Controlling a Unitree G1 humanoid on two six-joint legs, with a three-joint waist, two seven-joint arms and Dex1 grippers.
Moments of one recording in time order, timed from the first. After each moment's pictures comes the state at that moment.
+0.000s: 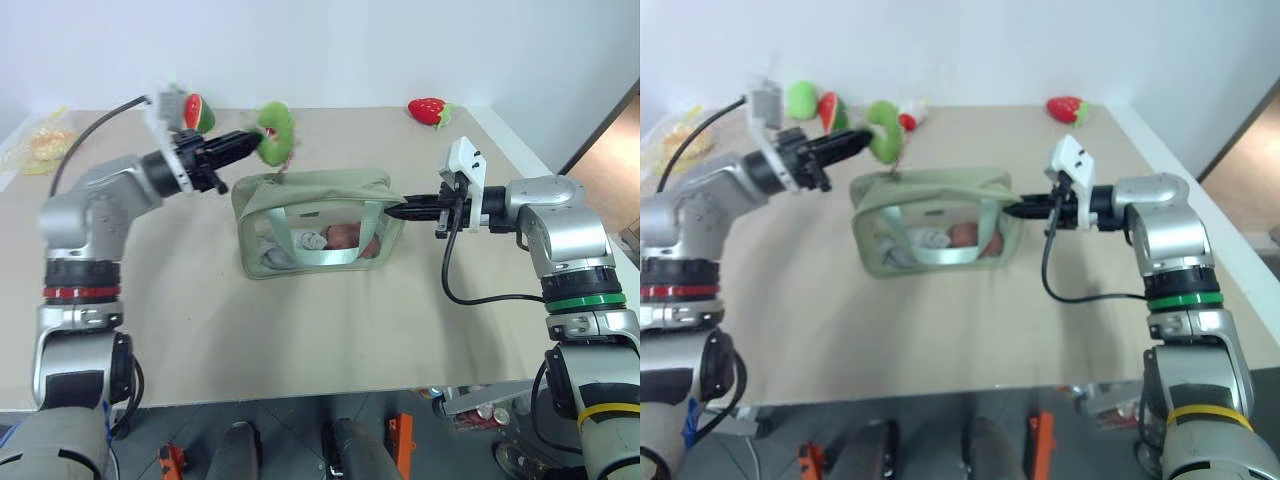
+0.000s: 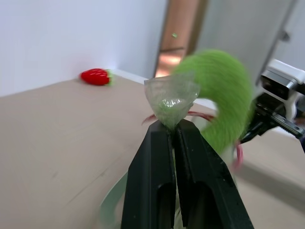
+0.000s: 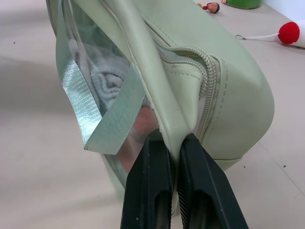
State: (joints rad) left arm -0.98 0.53 0.09 0.25 -0.61 0.66 -0.91; right arm -0.90 -0.70 0.08 0.38 0.22 0.35 1.28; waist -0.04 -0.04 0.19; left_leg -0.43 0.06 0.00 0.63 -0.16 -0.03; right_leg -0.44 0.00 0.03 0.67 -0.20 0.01
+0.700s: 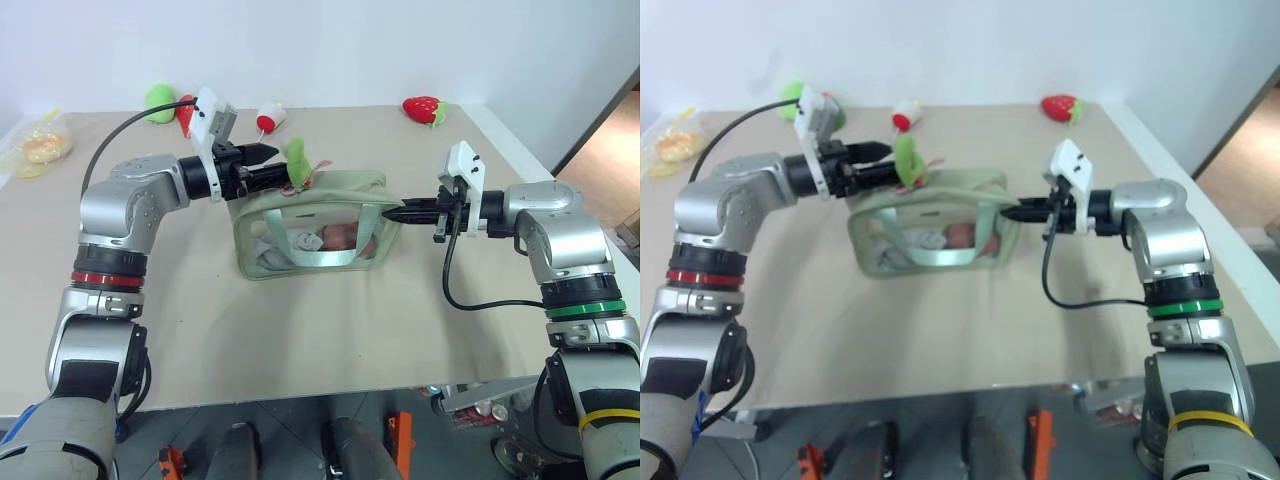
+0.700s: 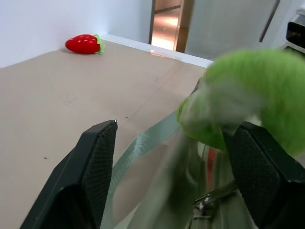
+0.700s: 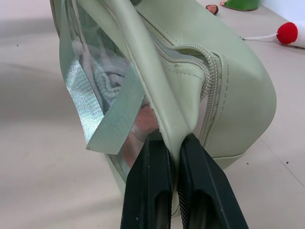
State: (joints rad) left arm -1.00 0.54 0.02 0.32 -0.49 0.64 -0.95; right arm -0.87 -0.70 0.07 0.34 0.24 0.36 1.26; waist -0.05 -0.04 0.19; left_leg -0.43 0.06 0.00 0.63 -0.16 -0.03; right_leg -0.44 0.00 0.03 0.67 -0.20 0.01
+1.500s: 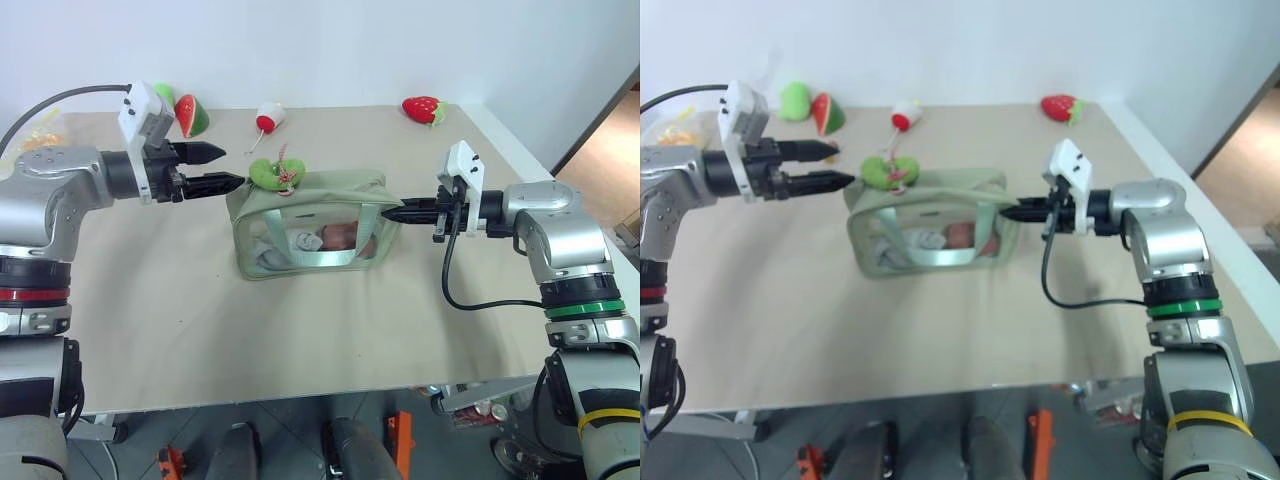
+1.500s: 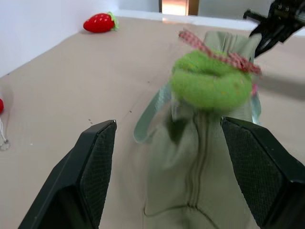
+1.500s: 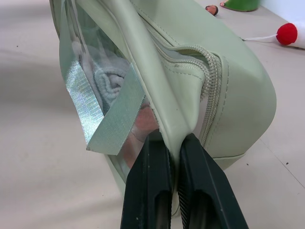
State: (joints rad) left arm -0.89 0.82 0.05 0.18 -0.48 0.64 -1.13; right arm -0.88 -0.70 0.07 0.34 0.24 0.36 1.26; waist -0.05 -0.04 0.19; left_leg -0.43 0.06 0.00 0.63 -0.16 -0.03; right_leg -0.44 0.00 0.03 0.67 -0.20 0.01
